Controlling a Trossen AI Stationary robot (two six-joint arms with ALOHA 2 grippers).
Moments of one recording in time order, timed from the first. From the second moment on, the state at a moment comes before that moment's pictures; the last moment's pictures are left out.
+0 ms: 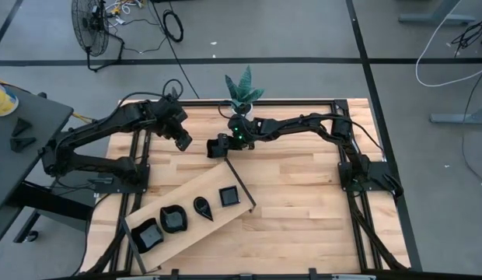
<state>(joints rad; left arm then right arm) 0.48 1.11 1.04 -0.95 0.02 -0.30 -0.28 2.16 1.45 -0.11 -0.21 1.14</state>
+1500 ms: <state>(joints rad) 0.50 1.56 1.04 -0.71 0.05 -0.69 -0.34 1.49 1.45 -0.76 -0.06 0.59</state>
